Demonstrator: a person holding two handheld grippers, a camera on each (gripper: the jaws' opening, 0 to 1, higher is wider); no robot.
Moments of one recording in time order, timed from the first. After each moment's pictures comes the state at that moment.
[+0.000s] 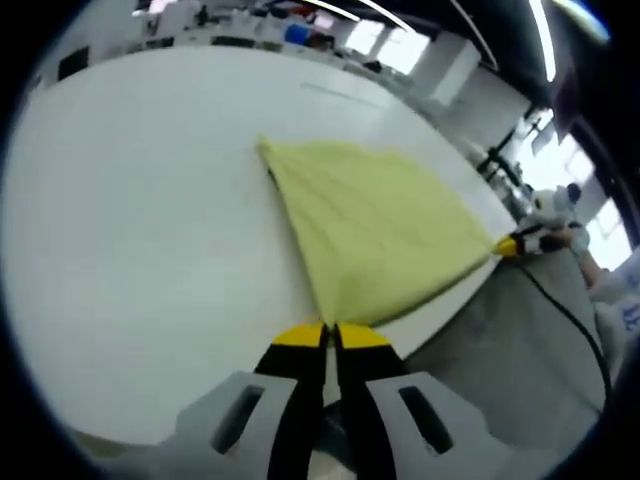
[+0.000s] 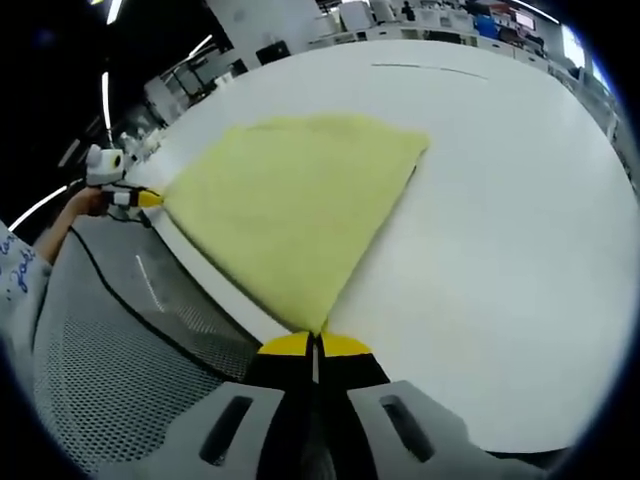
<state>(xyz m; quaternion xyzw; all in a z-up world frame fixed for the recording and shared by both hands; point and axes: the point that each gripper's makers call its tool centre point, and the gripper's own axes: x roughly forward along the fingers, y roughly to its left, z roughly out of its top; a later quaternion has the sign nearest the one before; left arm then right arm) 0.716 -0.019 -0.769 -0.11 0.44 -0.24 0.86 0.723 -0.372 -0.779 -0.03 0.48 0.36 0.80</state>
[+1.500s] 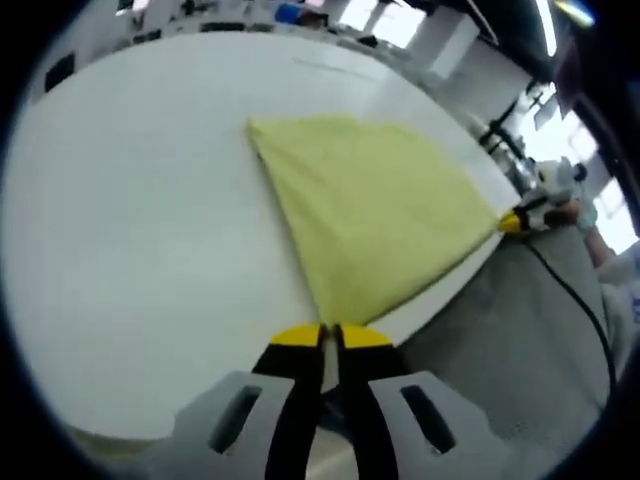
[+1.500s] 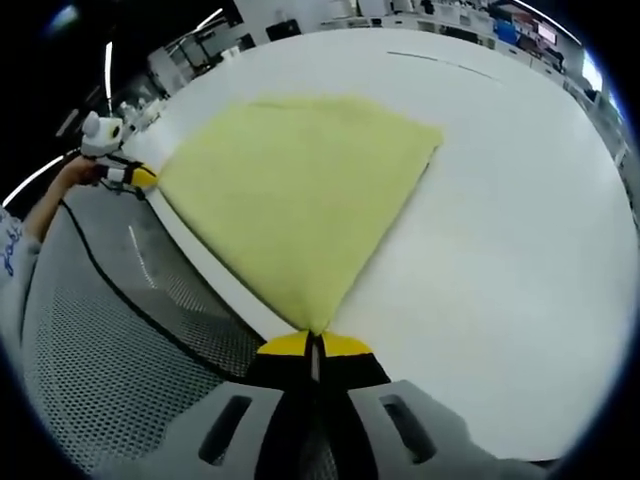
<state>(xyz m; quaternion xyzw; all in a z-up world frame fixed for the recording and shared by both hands) 0.706 -0.017 -0.780 -0.06 0.48 -0.25 0.84 0.719 -0.372 -0.784 -0.09 0.50 0.37 0.78</state>
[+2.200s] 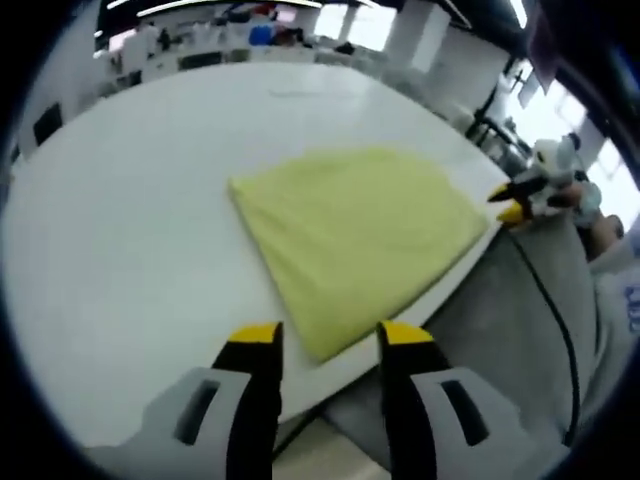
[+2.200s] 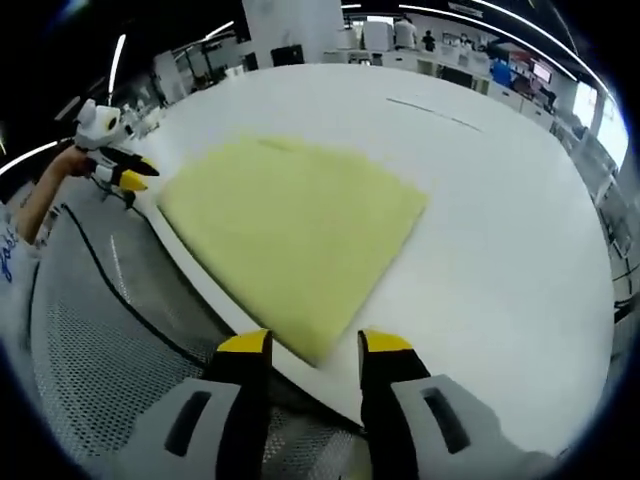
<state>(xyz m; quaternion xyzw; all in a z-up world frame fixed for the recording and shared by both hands) 0.716 -0.033 -0.726 0.01 0.43 -0.27 0.86 0.733 -0.364 -0.729 -0.14 0.42 0.35 0.83</state>
